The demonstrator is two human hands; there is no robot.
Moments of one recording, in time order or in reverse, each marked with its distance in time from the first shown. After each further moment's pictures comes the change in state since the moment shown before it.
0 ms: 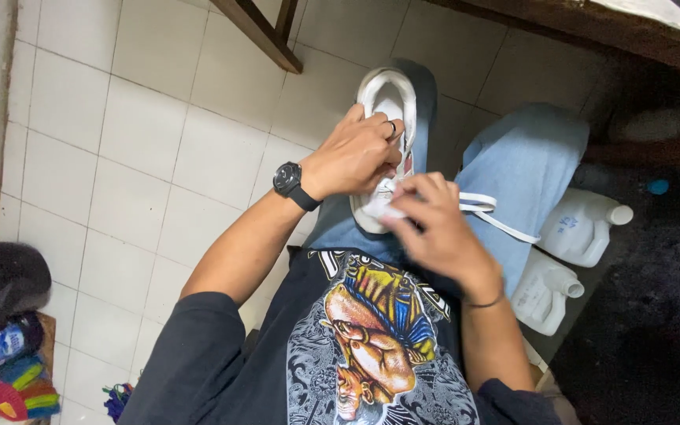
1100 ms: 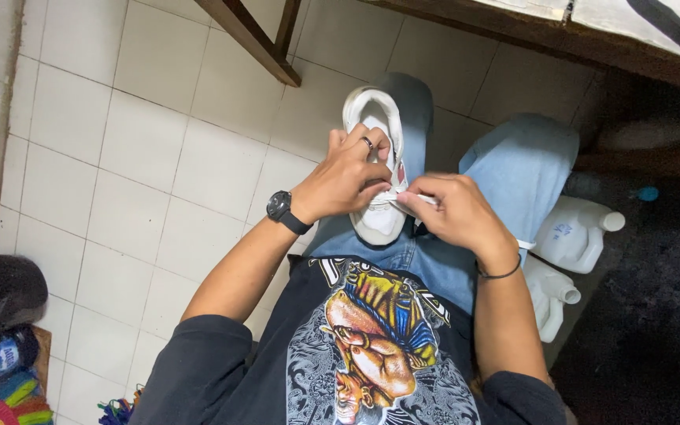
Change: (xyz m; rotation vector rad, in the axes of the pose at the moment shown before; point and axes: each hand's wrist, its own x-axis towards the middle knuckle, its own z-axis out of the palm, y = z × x) left_hand -0.022 0.017 -0.013 -0.188 0.132 -0.076; right_hand 0.033 0.013 -0.027 0.223 -0.202 0.279
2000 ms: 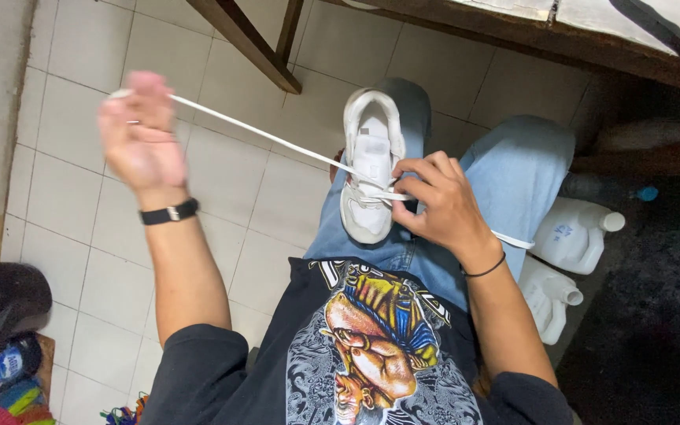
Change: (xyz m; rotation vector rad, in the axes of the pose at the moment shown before) left_hand -0.128 -0.123 -0.114 -1.186 1.201 -0.464; right_hand 0.009 0.012 0.020 -0.346 0.357 -0.503
